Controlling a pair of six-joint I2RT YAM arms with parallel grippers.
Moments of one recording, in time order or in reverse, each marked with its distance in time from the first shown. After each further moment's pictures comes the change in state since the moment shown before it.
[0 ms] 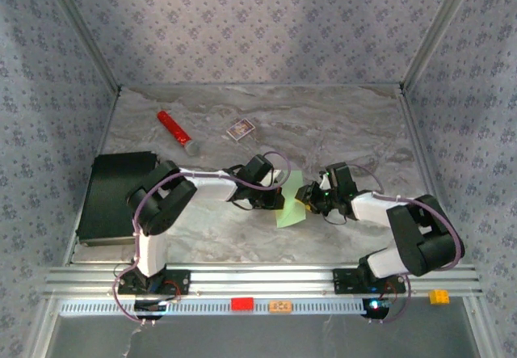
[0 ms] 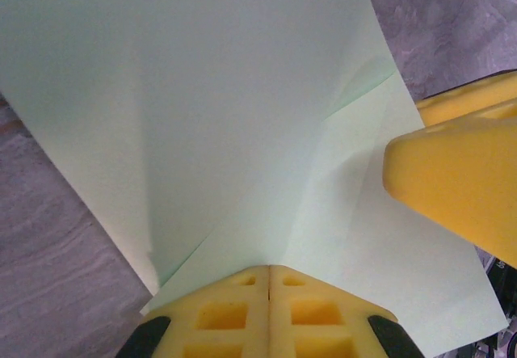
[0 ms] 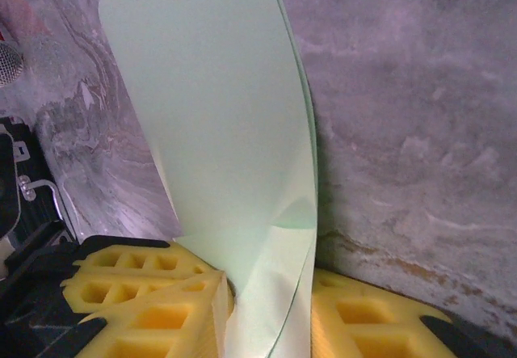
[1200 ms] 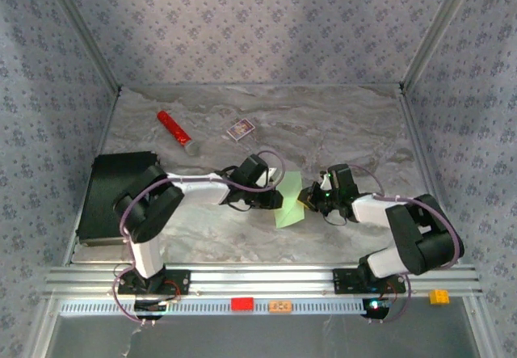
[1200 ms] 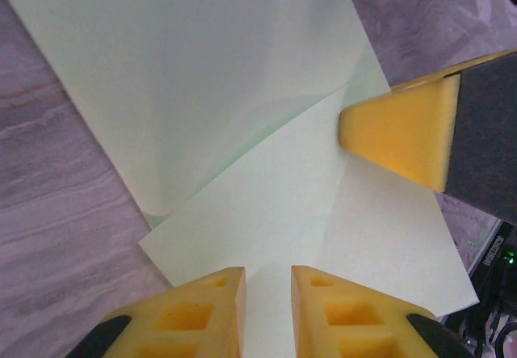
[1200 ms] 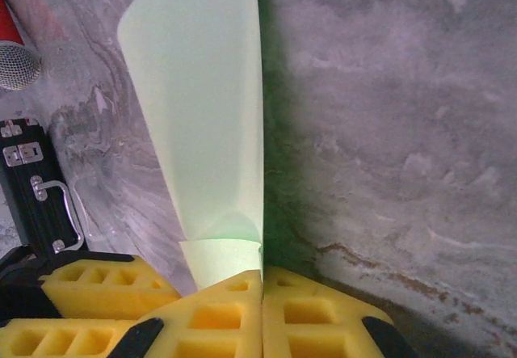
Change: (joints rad) left arm -0.001 -0.122 -0.082 0.025 -0.058 -0.014; right arm -0.009 -0.013 -0.033 0.068 -0.007 -0.004
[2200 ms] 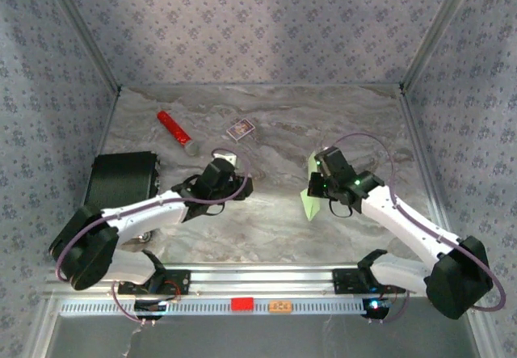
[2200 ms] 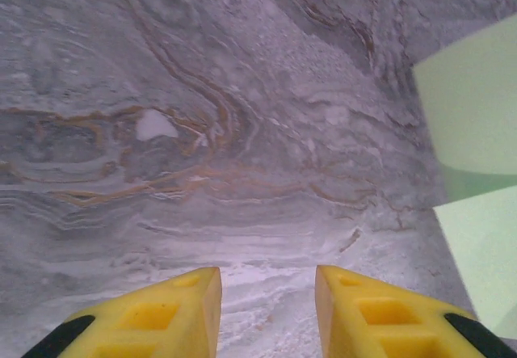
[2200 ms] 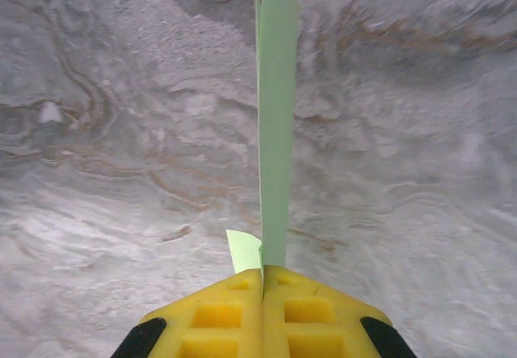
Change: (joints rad) left arm 0.062 -0.478 -0.273 -0.003 -0.467 -0.010; right arm 0.245 -0.274 0.435 -0.871 0.684 -0.340
